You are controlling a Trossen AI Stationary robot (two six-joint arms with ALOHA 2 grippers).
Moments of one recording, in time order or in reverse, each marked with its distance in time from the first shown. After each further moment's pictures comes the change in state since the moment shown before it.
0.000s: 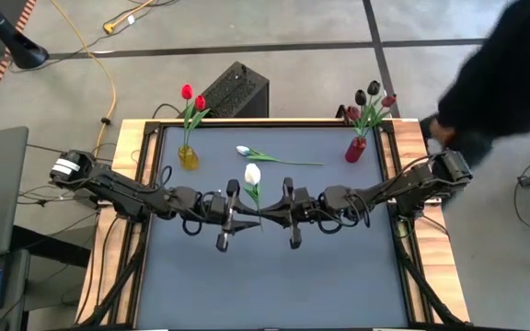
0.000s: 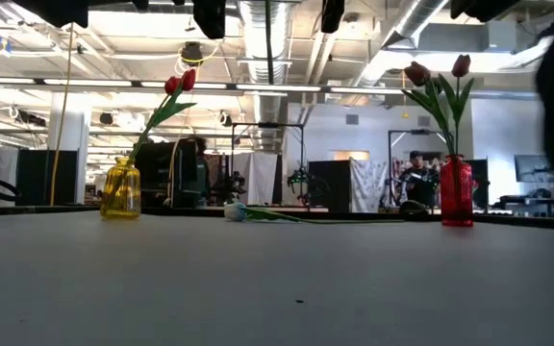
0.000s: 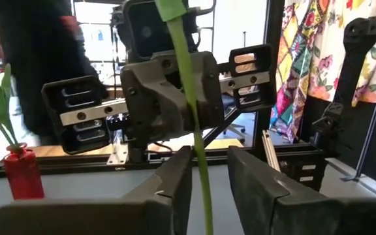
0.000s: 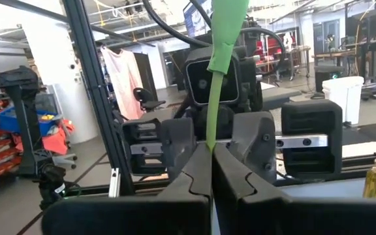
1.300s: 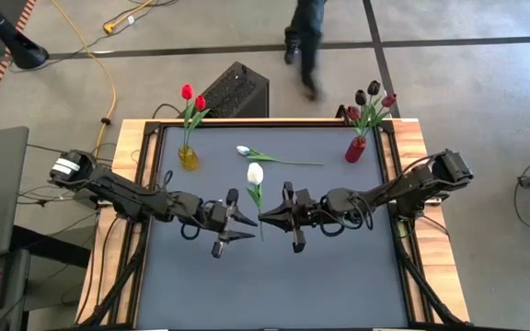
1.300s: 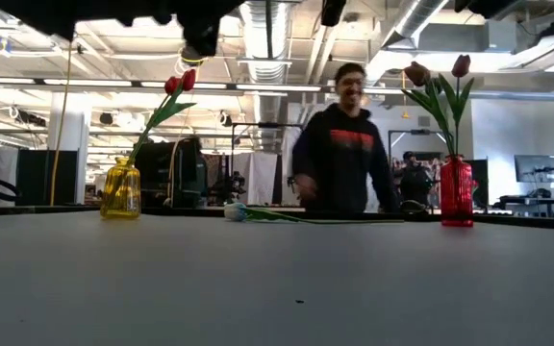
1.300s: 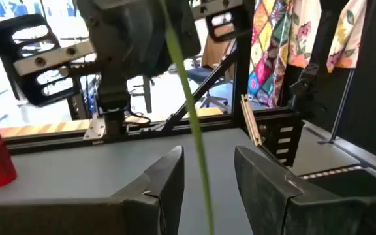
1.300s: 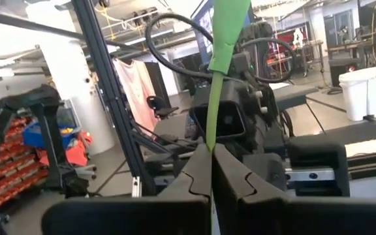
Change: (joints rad) left arm -0.035 0.009 -0.043 -0.060 0.058 0.017; right arm 0.027 0.000 0.001 0.031 -0.009 0.079
